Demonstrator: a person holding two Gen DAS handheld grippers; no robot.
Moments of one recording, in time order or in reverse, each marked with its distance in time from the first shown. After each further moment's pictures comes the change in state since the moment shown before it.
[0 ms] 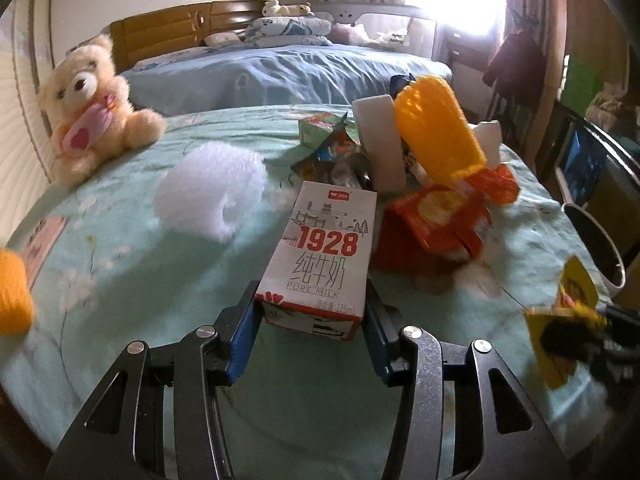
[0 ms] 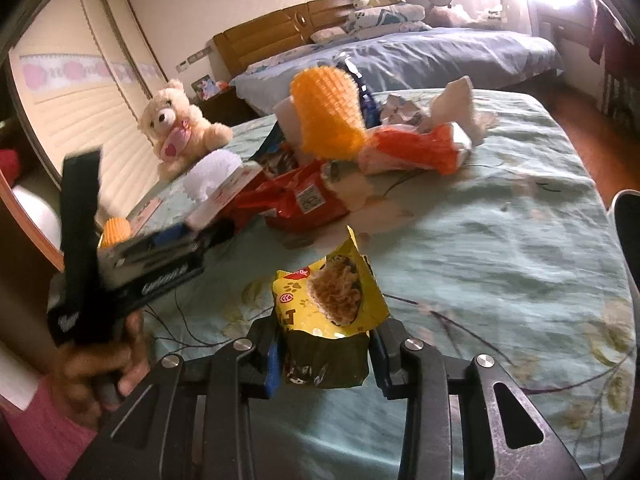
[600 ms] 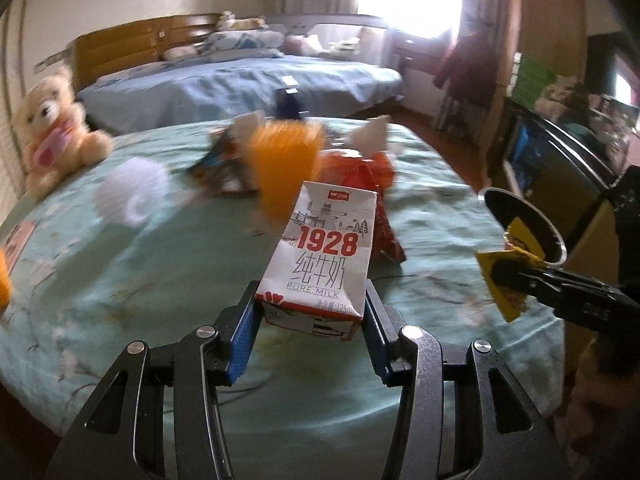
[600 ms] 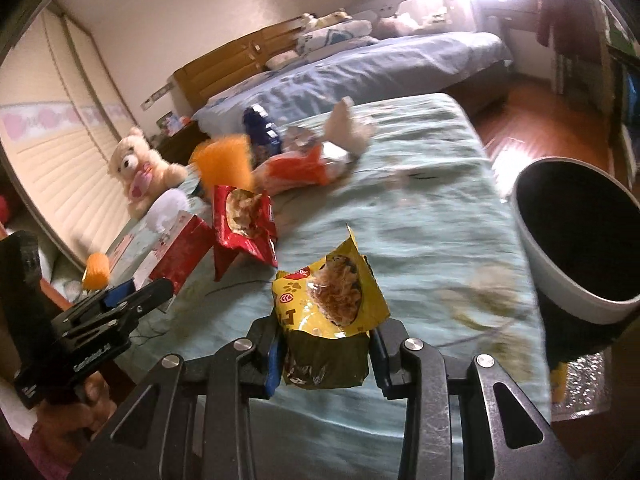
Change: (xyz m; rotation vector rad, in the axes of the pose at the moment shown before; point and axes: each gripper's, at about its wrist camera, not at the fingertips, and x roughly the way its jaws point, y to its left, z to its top) left arm -0.048 -0.081 -0.013 0.083 -0.037 -0.150; right arm -0.057 -0.070 -0.015 0.134 -0.081 -0.097
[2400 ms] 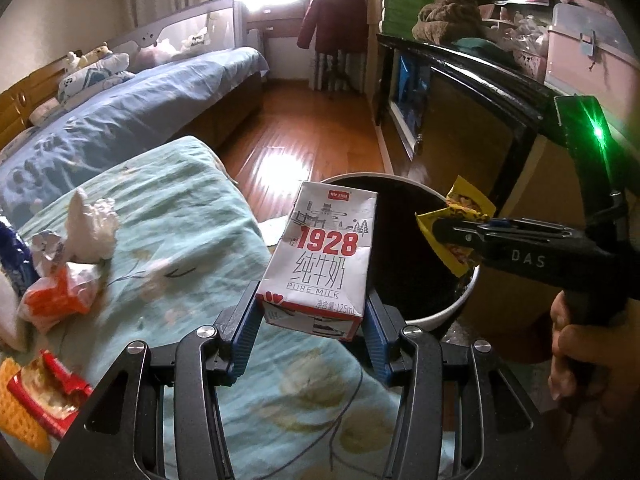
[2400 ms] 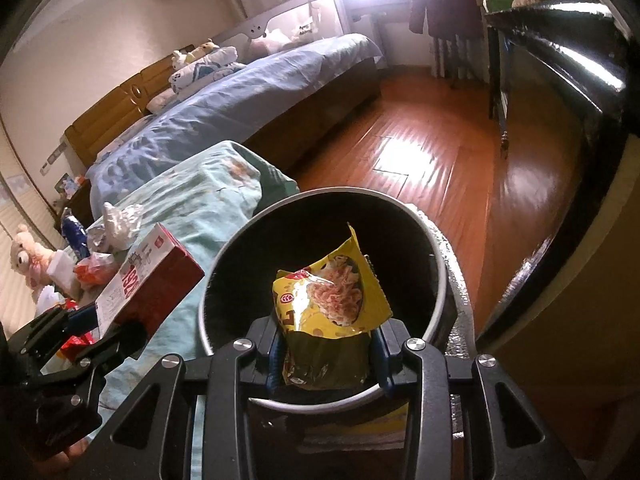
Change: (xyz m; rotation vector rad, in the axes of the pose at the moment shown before) left arm 0.094 -0.224 0.063 0.351 0.085 -0.270; right arm -0.047 -0.202 0.041 0.211 -0.045 -0.314
